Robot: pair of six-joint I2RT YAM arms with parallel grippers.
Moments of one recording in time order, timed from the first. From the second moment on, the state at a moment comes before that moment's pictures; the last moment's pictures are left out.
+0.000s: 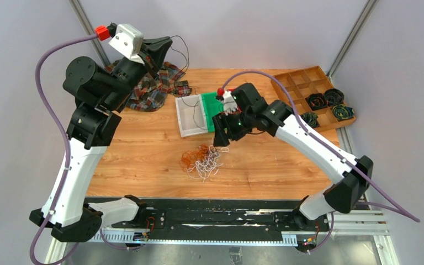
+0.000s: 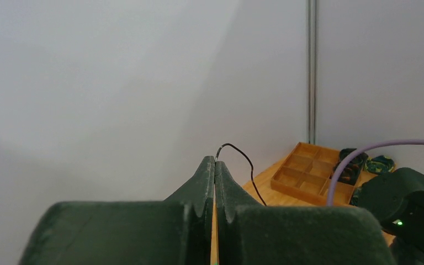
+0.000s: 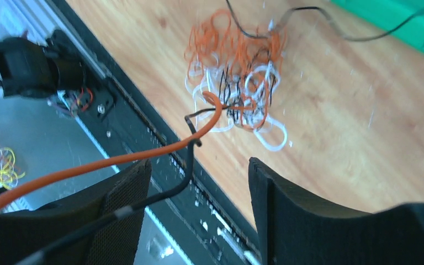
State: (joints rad) left arm -0.47 1.16 1.73 -0.22 0.20 0.15; right arm 0.77 1.46 1.48 -0.90 -0.34 0.22
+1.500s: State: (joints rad) left arm -0.47 1.25 1.91 -0.29 0.20 0.18; right arm 0.79 1.36 1.08 -1.12 -0.40 0.25
